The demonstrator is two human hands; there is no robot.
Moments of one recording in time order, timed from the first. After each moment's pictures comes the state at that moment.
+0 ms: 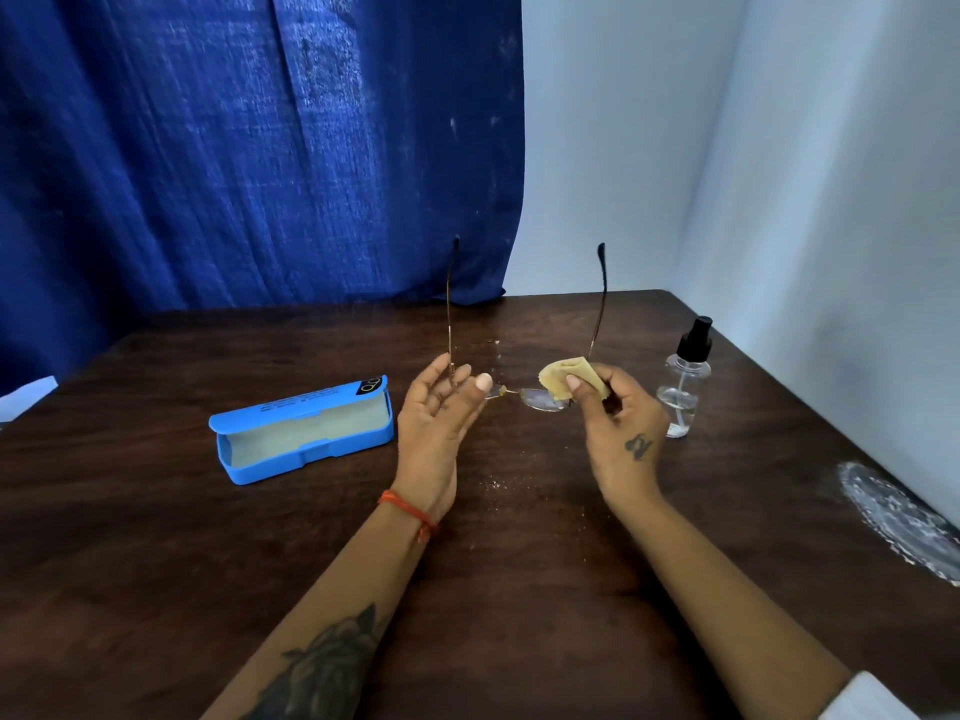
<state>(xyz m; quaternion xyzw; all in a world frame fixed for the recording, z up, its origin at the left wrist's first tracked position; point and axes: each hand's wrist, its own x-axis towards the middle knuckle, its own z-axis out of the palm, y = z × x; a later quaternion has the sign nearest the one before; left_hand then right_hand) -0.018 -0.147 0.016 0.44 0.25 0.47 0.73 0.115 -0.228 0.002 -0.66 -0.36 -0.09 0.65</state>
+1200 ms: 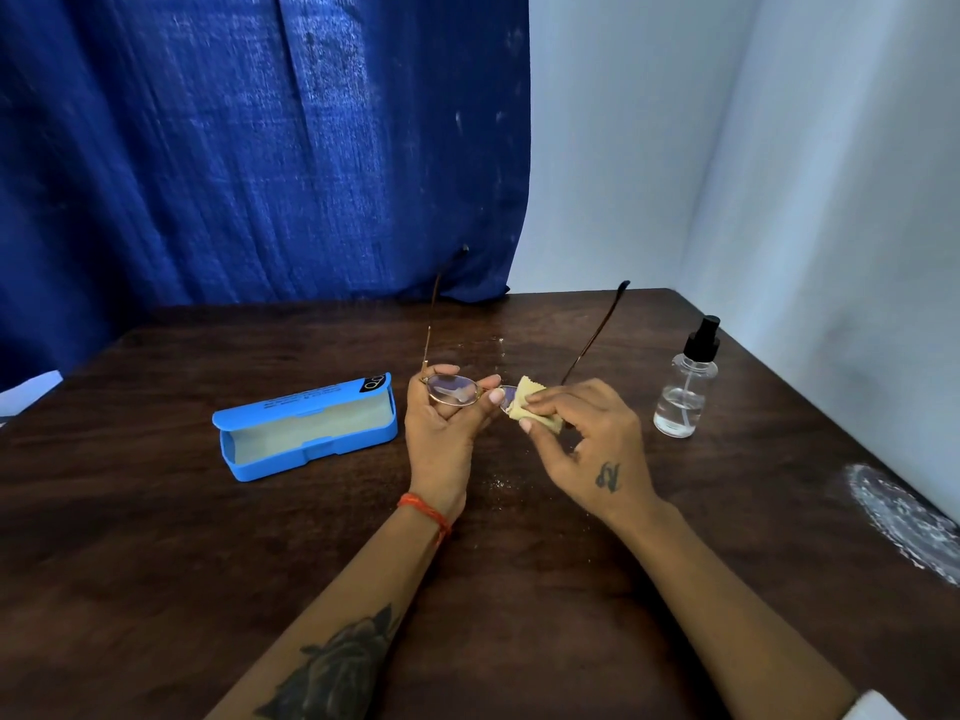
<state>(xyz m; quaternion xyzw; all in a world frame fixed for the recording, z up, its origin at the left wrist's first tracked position) -0.009 -0.146 0.004 0.50 0.22 0.51 0.67 0.103 -0.234 0.002 -0.62 -0.59 -0.20 0.47</state>
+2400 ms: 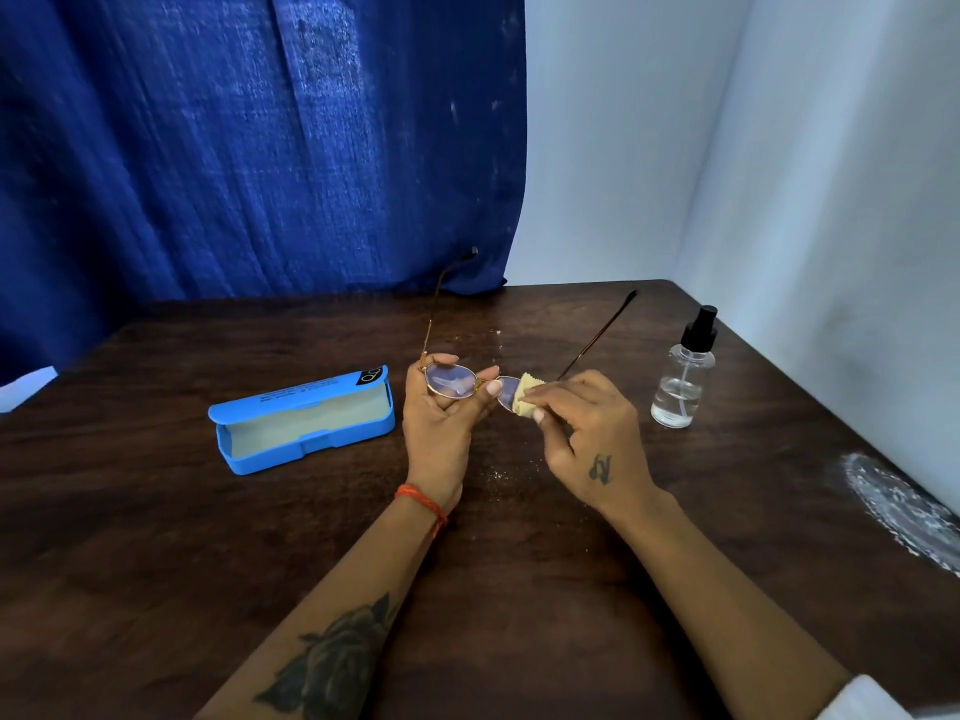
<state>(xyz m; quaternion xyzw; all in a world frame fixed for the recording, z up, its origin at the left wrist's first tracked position) -0.010 -0.145 0.002 0.53 0.21 0.51 0.64 0.101 -0.236 0.004 -0.64 -0.60 -0.23 0.42</state>
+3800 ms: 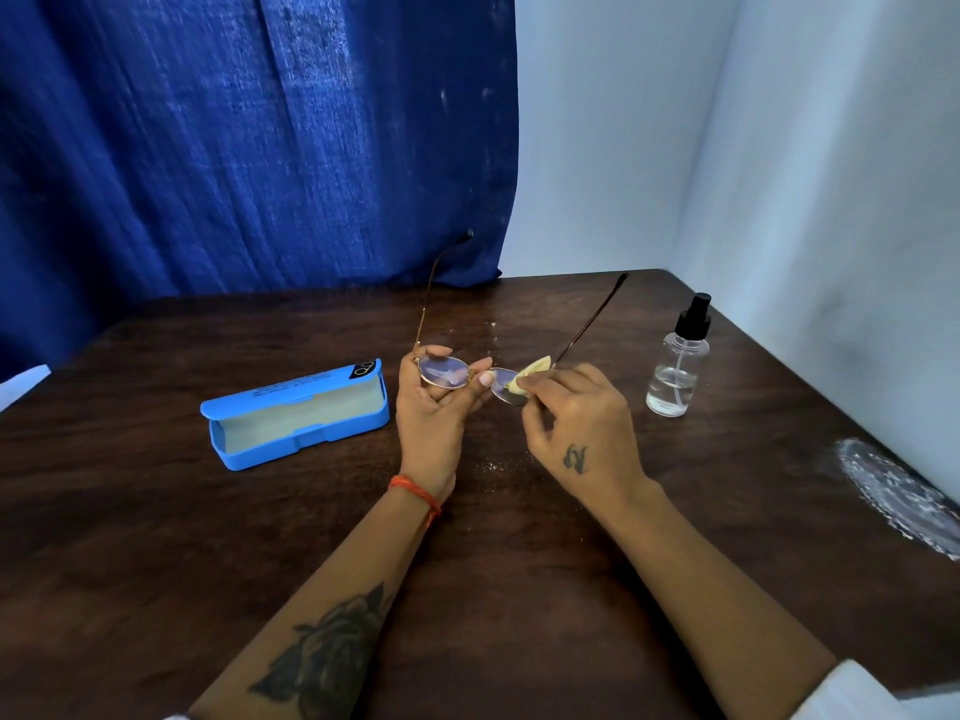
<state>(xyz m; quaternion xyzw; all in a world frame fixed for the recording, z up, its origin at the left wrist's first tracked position) -0.011 -0.145 0.005 0.53 0.21 0.51 0.65 0.094 -0.233 0.005 -0.68 -0.57 -0.26 0.37</state>
